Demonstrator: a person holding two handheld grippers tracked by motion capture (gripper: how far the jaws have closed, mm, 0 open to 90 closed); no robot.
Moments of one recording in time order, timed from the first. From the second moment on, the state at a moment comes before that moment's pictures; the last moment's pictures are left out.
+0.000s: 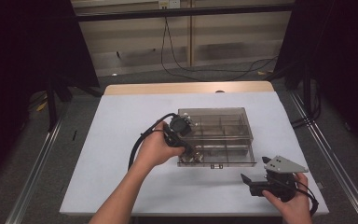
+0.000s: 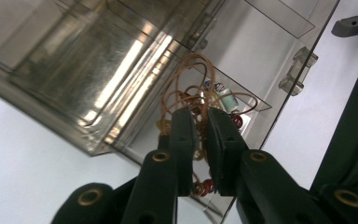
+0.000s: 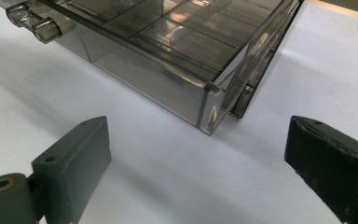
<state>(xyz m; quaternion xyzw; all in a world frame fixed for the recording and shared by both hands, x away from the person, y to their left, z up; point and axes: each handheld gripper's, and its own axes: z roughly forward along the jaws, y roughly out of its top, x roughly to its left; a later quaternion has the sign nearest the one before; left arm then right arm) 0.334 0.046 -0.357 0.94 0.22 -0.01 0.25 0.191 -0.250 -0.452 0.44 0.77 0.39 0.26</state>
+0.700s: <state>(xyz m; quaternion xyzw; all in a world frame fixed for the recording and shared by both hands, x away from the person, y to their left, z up) 0.357 0.055 -0.345 0.93 0.24 0.02 0.27 0.183 -0.243 -0.449 0.45 0.76 0.40 0.25</state>
